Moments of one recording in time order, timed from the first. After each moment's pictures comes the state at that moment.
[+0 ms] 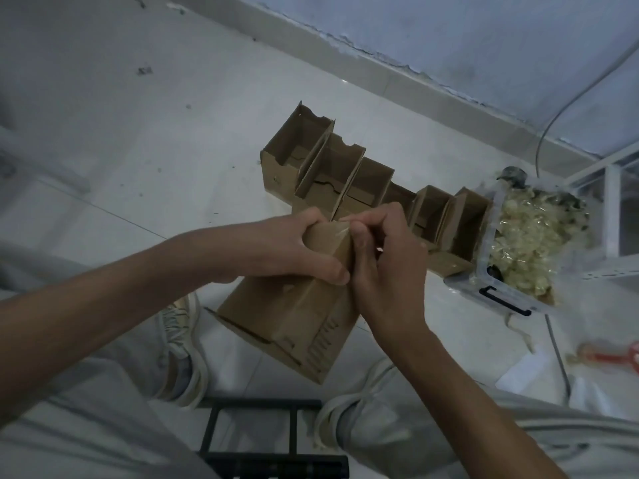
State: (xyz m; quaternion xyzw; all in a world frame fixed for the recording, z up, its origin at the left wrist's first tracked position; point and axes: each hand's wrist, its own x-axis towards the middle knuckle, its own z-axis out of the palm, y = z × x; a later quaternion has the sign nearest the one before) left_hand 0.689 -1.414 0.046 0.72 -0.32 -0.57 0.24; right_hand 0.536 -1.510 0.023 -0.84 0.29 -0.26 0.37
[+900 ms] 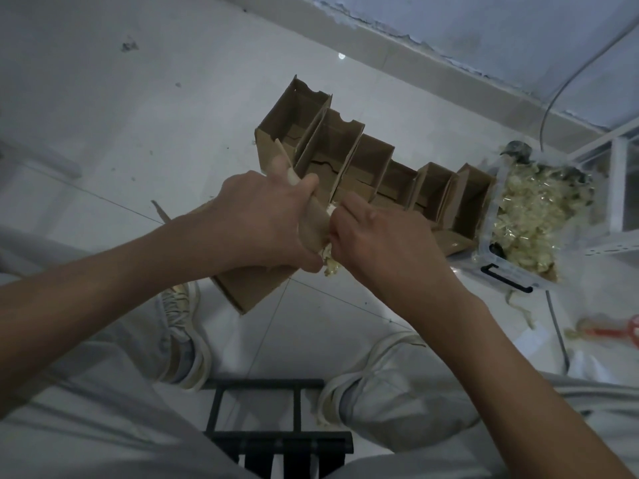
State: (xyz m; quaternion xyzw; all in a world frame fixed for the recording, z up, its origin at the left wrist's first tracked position) left_hand 0.685 -1.415 0.047 0.84 -0.50 -0.20 -0.04; right_hand 0.531 -1.537 0.016 -1.00 0.05 -0.04 -0.04
